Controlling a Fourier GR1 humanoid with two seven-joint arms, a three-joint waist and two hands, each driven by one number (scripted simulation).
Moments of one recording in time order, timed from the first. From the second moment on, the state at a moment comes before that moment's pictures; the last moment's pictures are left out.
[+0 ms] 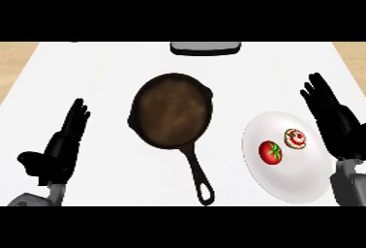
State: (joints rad) left arm -0.06 0.49 -0.34 -1.51 0.41 0.41 -0.13; right arm -0.17 -0.31 -0.05 -1.56 -0.24 -0.01 0.15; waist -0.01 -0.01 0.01
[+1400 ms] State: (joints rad) left arm -0.01 0.60 -0.40 -1.53 0.24 0.40 0.06; right arm 0.11 -0.66 -0.13 -1.85 0.16 -0.14 0.82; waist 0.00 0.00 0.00
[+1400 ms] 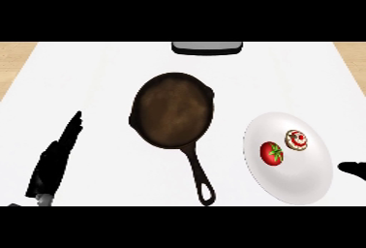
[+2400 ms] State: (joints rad) left arm 0.00 0.55 -0.36 -1.56 0.18 0.35 0.09; right arm -0.39 -0.67 0.09 -1.49 0.04 0.15 1.09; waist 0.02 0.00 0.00
